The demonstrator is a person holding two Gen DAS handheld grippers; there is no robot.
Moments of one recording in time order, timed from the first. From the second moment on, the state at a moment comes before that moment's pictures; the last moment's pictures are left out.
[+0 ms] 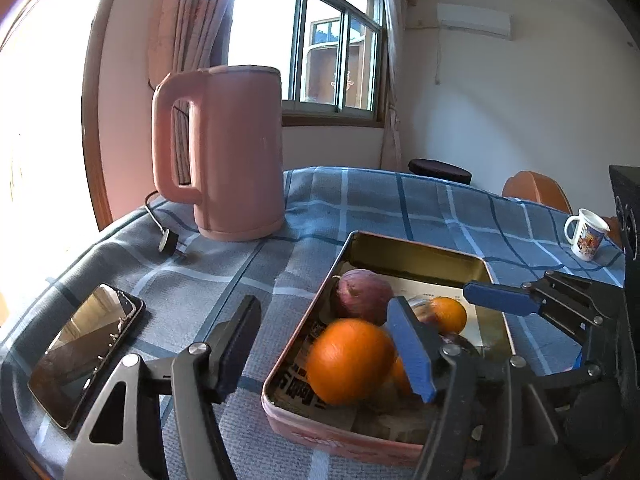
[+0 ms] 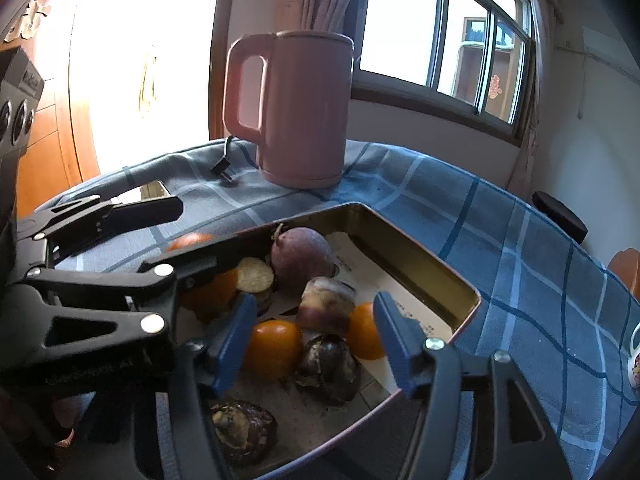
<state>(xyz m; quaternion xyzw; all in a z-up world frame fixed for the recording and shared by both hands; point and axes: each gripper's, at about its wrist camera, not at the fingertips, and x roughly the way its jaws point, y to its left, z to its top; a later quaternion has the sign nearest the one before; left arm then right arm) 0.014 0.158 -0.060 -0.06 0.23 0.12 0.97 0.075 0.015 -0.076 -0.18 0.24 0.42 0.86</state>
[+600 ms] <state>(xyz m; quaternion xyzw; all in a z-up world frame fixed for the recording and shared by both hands) -0.007 0.142 -0.039 -0.06 0.18 0.12 0.97 0.072 -0.059 -0.053 -0.11 0.20 0.37 0.90</state>
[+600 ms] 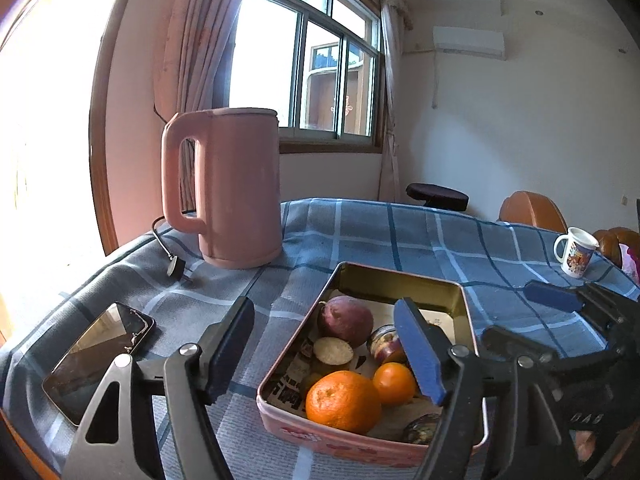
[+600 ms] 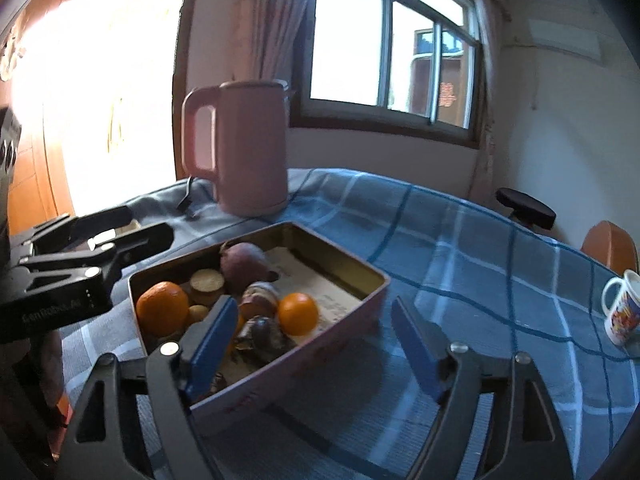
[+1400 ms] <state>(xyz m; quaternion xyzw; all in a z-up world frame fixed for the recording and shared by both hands) -0.007 0.128 -0.035 -0.04 0.18 0.11 0.98 0.063 -0.083 -0.041 -0.09 0.18 0.35 0.91</state>
